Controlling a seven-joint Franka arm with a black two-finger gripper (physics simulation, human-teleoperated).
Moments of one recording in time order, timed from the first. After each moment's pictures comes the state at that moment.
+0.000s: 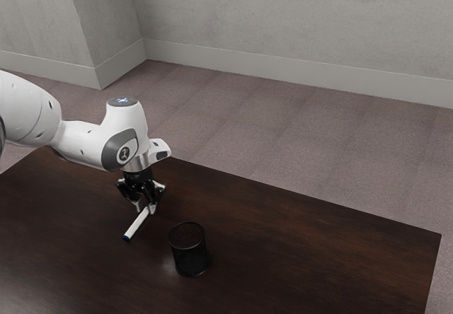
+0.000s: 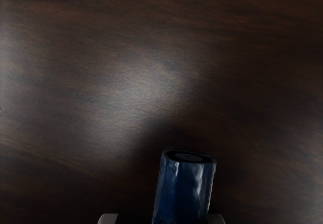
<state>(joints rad) 0.12 0.37 -0.01 -2.08 0.06 2.41 -0.19</state>
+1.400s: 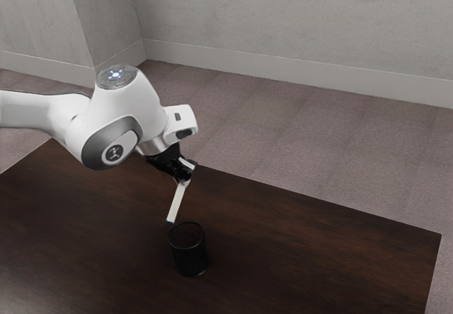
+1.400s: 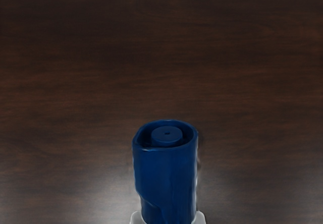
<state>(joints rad) -0.07 -0.16 -0.13 -2.36 0.12 2.52 -0.27</state>
